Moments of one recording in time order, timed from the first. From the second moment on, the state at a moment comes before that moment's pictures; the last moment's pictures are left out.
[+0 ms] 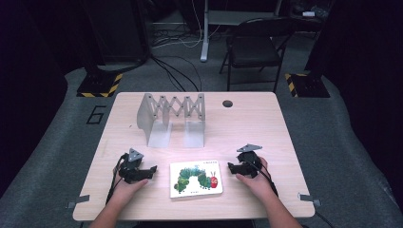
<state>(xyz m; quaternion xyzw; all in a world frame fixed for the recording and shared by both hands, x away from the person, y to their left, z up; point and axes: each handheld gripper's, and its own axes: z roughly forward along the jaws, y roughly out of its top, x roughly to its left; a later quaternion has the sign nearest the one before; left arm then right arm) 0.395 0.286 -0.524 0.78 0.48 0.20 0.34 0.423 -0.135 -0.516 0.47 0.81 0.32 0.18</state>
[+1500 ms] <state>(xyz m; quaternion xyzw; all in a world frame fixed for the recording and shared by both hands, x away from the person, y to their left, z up) 0.359 0.245 -0.484 0.82 0.42 0.15 0.36 0.417 -0.129 -0.472 0.48 0.80 0.34 0.13</state>
